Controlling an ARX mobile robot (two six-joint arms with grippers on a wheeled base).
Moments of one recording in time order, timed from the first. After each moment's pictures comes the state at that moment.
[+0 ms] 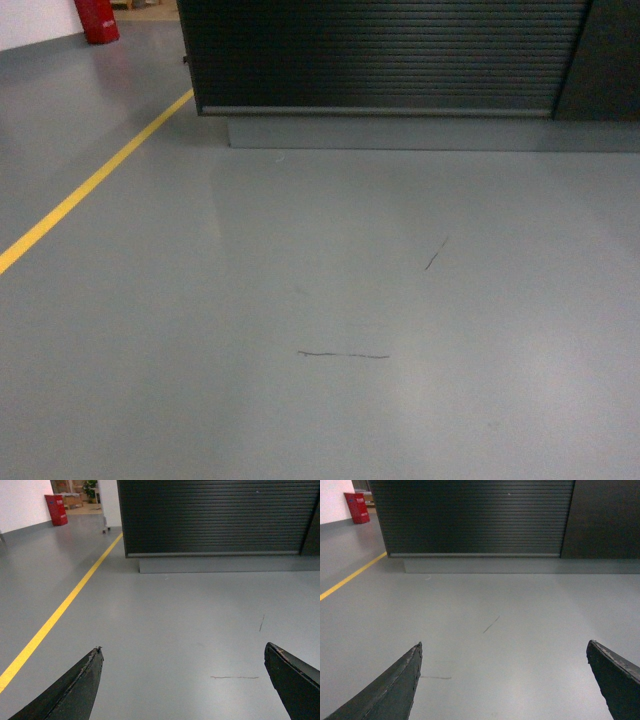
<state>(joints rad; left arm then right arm) 0.00 0.01 0.01 0.00 0.00 0.00 0.00 0.01 0.01 0.00 0.00 0.00</state>
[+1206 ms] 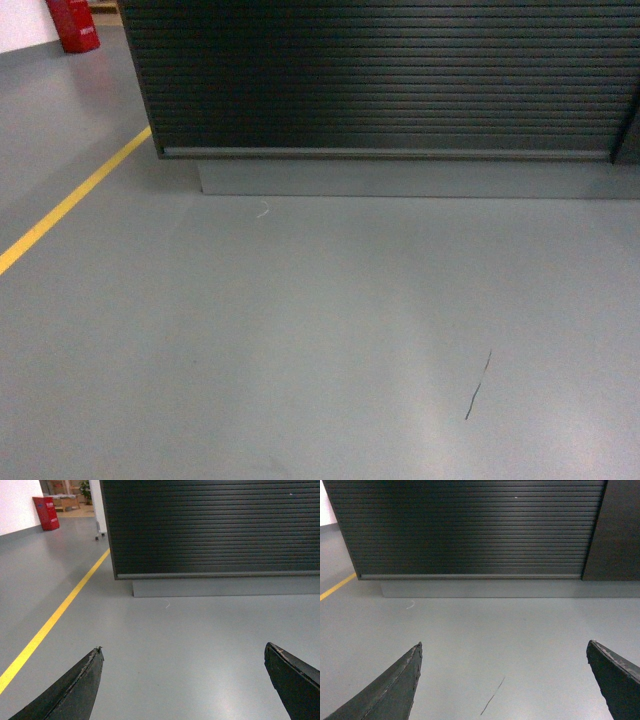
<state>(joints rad) 0.00 0.01 0.01 0.00 0.00 0.00 0.00 0.01 0.01 0.00 0.00 0.00</state>
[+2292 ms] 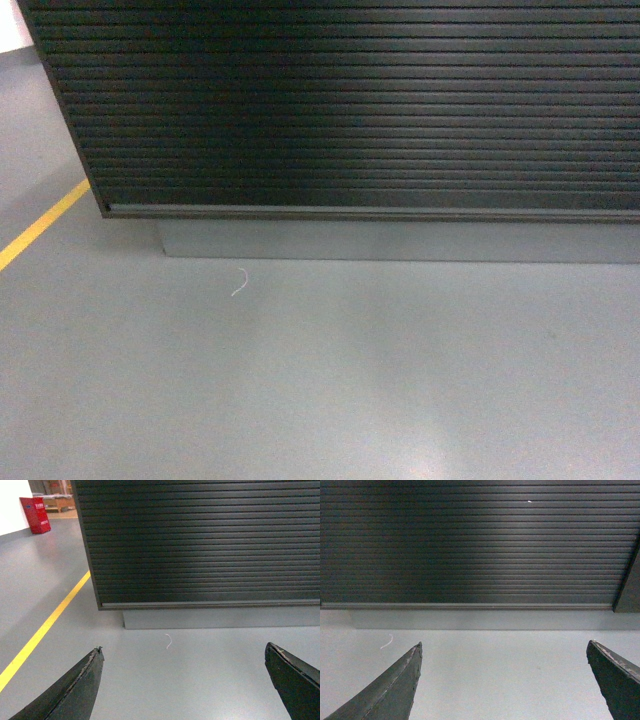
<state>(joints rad) 0.00 0.01 0.01 0.00 0.00 0.00 0.00 0.01 0.01 -0.01 0.00 0.00</state>
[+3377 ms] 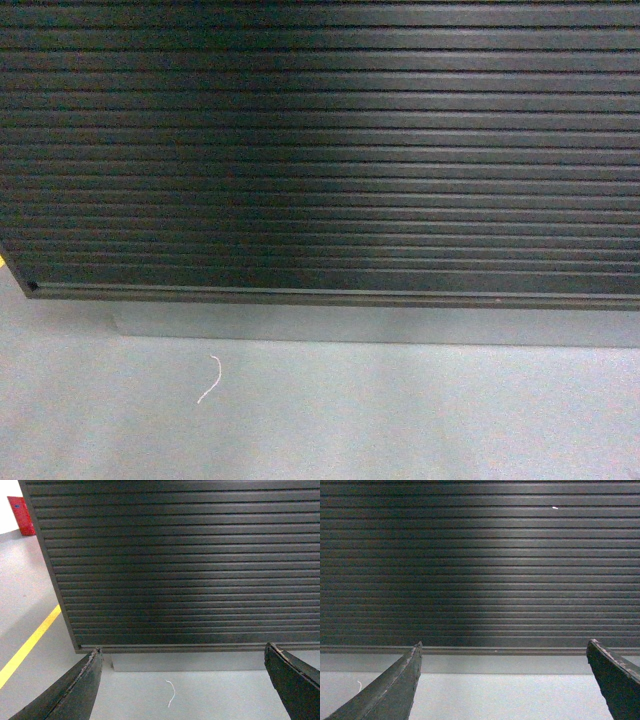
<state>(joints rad) 0.00 0.01 0.01 0.00 0.00 0.00 0.00 0.01 0.01 0.00 0.00 0.00</state>
